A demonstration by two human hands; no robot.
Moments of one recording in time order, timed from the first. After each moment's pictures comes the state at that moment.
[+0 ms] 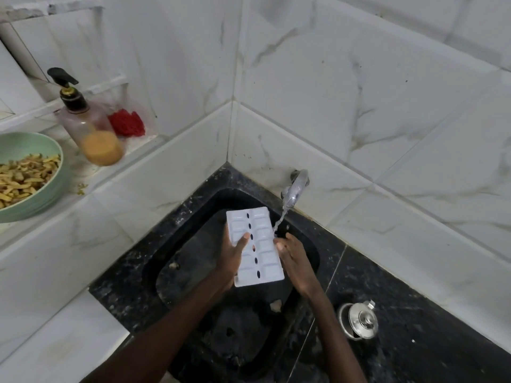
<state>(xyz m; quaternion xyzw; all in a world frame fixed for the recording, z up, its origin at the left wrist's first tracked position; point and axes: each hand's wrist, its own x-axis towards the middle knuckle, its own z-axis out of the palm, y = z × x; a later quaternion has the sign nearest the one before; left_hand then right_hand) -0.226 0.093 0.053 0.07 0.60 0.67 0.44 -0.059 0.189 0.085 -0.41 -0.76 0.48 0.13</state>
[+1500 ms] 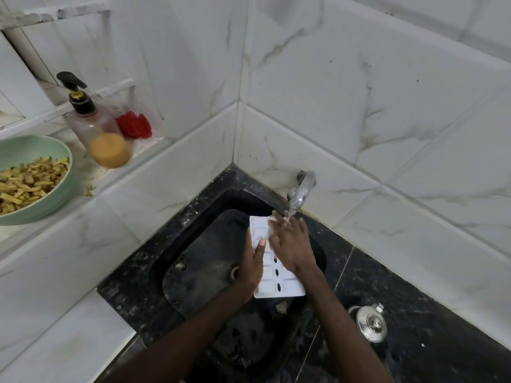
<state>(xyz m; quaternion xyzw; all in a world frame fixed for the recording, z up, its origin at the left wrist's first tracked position) -0.188 0.105 0.050 0.14 0.63 0.64 0.42 -0.116 0.221 0.095 -0.32 -0.94 0.12 -0.02</state>
